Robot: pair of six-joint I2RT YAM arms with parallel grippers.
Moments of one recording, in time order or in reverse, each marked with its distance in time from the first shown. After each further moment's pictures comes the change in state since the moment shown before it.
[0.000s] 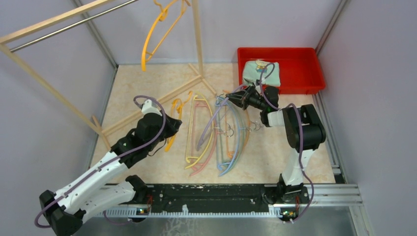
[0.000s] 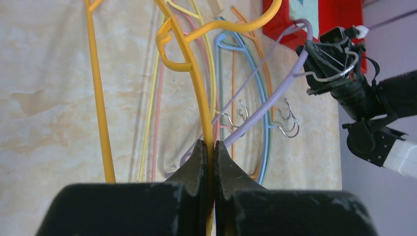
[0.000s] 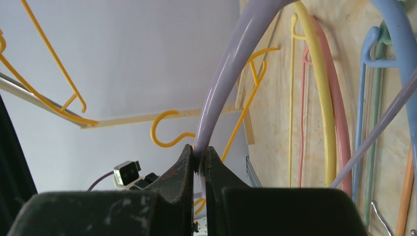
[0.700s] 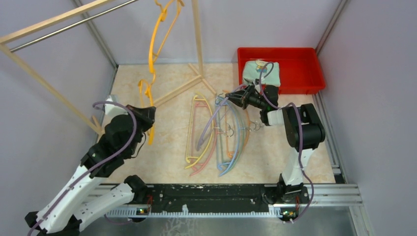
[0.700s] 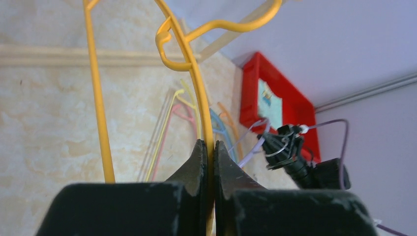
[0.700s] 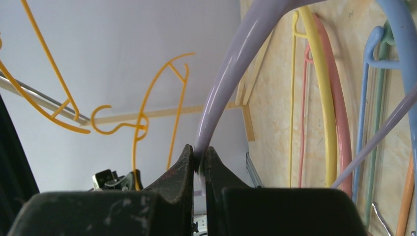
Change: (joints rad) left arm 0.000 -0.179 0.190 -0.212 -0.327 -0.076; right arm 0.000 0.007 0.020 -0.020 -0.021 -0.007
